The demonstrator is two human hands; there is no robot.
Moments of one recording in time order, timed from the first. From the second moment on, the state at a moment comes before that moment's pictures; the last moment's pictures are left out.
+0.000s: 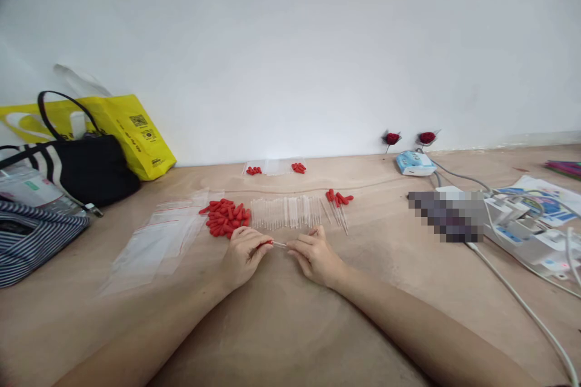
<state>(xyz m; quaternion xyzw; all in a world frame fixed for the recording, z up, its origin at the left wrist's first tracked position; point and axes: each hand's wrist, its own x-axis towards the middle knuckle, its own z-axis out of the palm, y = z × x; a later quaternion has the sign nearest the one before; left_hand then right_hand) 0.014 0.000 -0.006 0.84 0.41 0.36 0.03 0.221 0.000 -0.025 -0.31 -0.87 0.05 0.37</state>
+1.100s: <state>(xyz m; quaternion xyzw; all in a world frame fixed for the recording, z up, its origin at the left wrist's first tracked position) 0.014 0.000 -0.001 0.87 0.37 0.32 -0.02 0.230 0.005 -0.014 -0.32 -0.89 -0.07 0.33</state>
